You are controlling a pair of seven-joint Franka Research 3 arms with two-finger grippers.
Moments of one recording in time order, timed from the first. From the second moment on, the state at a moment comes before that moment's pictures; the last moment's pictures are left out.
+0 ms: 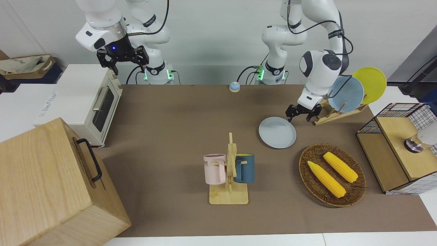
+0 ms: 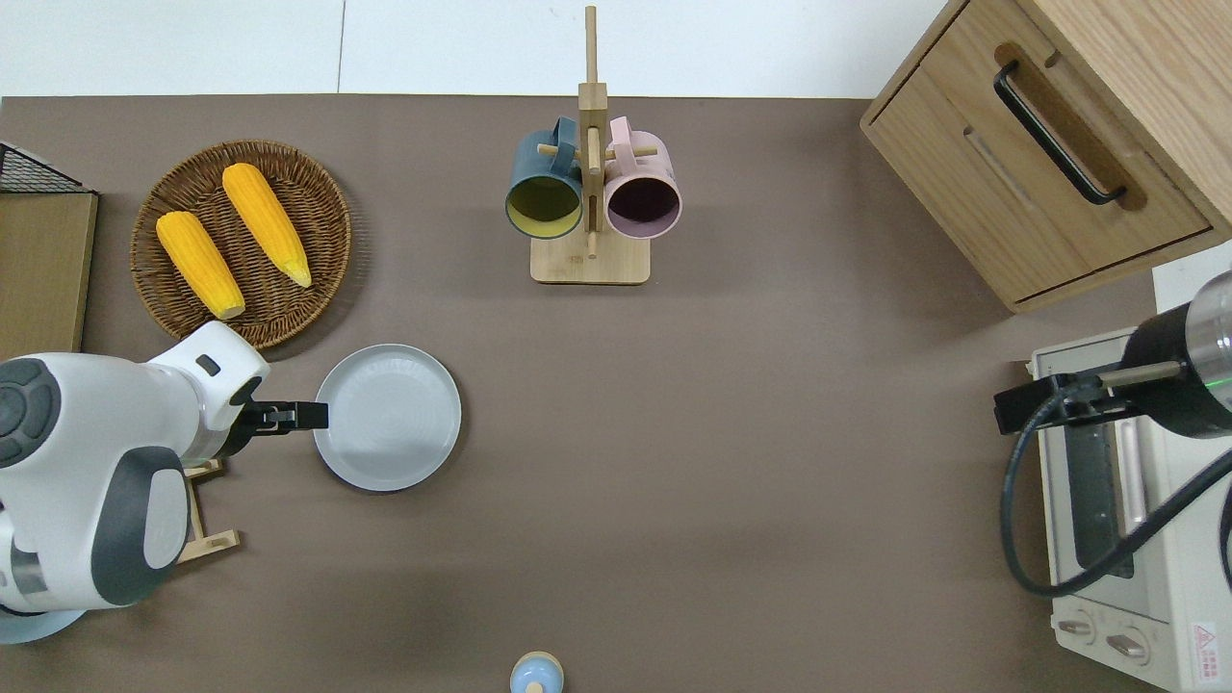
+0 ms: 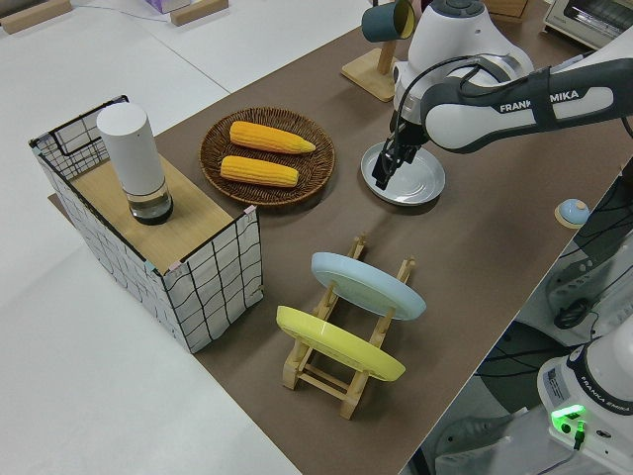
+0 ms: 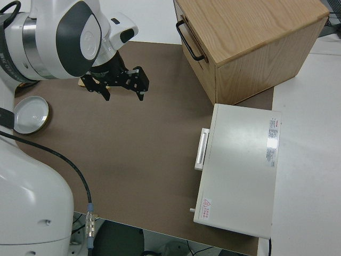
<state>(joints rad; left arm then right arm) -0.09 -0.07 0.04 -2.34 -0.04 2.31 -0.04 -0.03 -0.02 0.14 -1.48 0.00 1.33 0.02</state>
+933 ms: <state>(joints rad) -0.09 0.03 0.04 -2.39 -0.06 2.44 -0.04 -0.03 -0.02 0.14 -1.48 0.00 1.33 0.02</state>
